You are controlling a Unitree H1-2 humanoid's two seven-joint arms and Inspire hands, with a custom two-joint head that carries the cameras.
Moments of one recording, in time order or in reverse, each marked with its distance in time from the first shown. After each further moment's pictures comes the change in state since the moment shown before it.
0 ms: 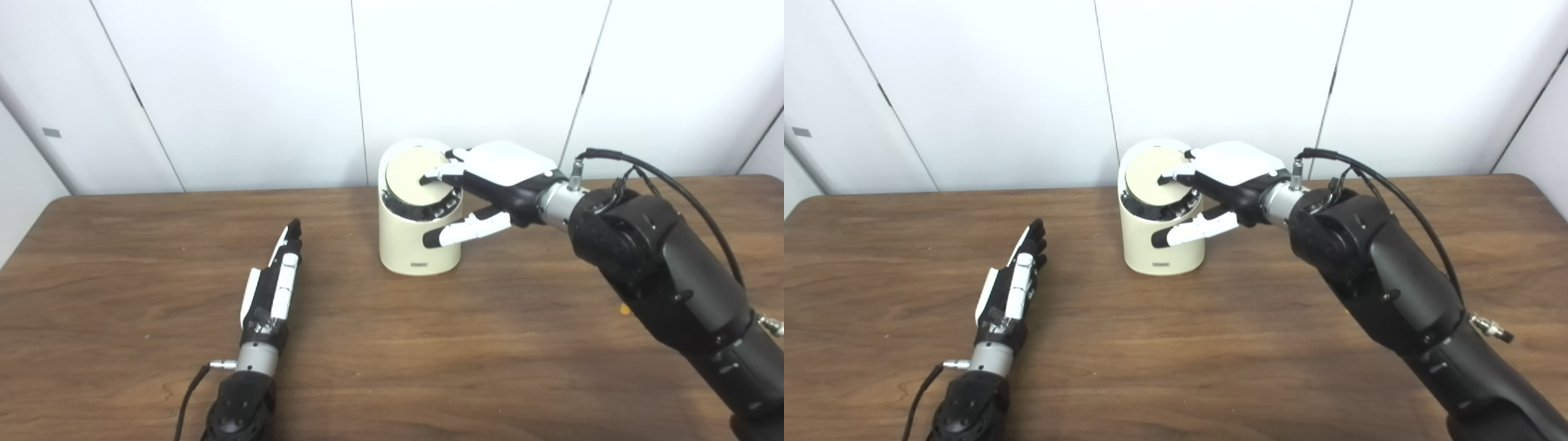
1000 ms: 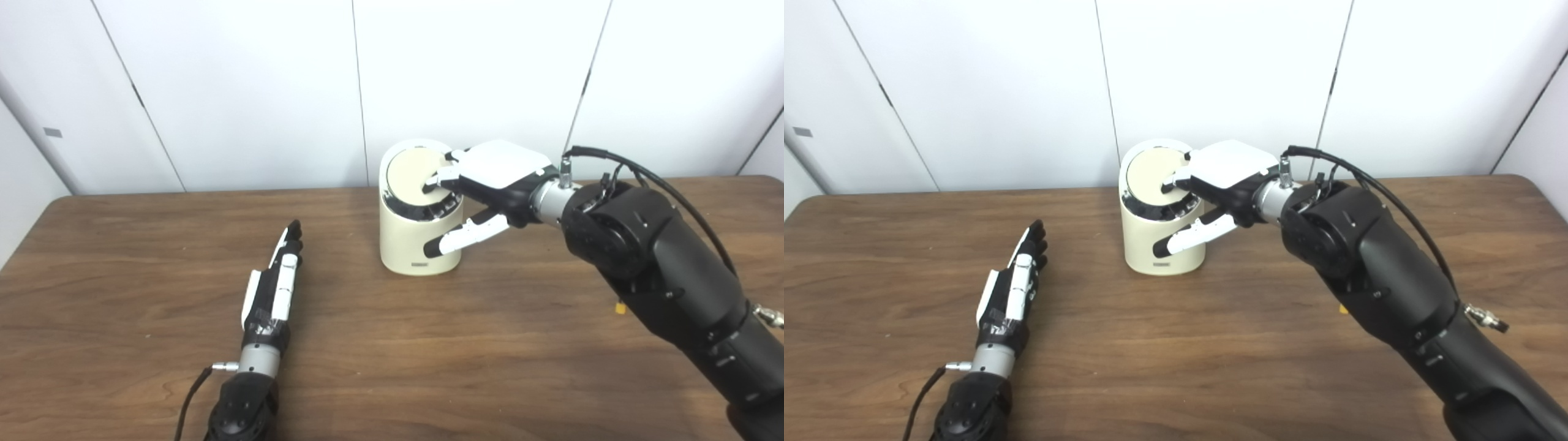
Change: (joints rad) left arm 0.006 -0.007 -0.002 -0.011 -0.018 0.016 0.006; right arm -0.032 0.002 0.037 -0.017 -0.094 0.002 0.113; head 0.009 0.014
